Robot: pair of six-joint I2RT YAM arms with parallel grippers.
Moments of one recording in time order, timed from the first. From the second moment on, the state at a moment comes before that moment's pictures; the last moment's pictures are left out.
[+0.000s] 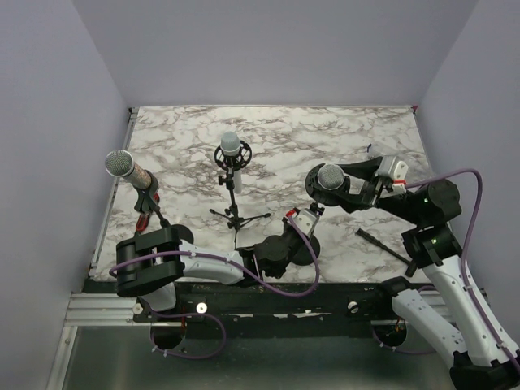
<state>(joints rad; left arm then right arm) -1.35 1.59 0.69 0.95 -0.66 -0.03 0.32 0.69 0.80 0.13 -0.81 -0.13</state>
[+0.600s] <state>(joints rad) -1.35 1.59 0.69 0.95 -0.66 -0.03 0.32 0.73 0.99 0.16 -0.85 -0.05</state>
